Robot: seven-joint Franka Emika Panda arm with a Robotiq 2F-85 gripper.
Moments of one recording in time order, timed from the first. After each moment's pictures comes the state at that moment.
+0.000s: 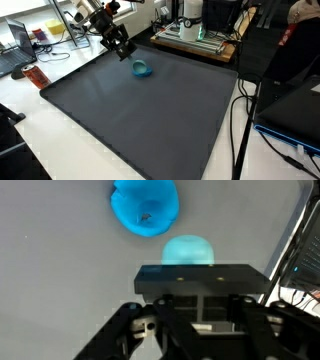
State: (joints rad) arm -0.30 0.36 -0.04 -1.93 0.50 1.93 -0.99
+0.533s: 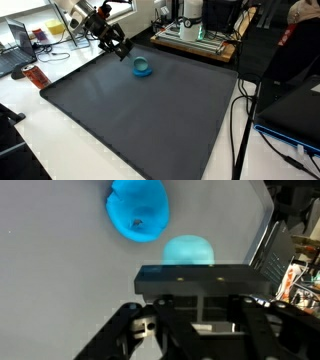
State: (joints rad) arm -0.36 0.49 -0.04 -1.75 0.51 1.70 -1.11
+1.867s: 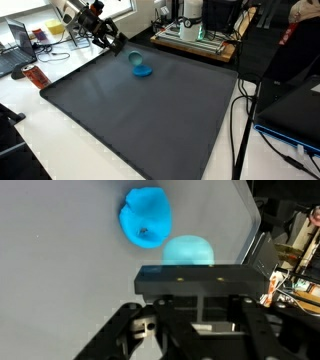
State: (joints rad) arm -0.40 0.54 -0.07 -1.65 0.49 1.58 -1.19
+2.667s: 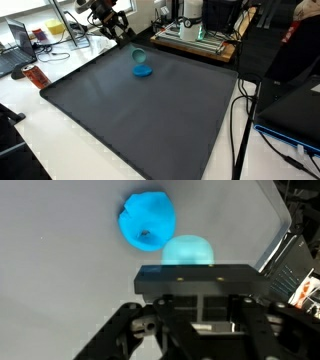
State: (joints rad) arm -0.36 0.23 -0.08 -2.05 0.50 1.88 -1.27
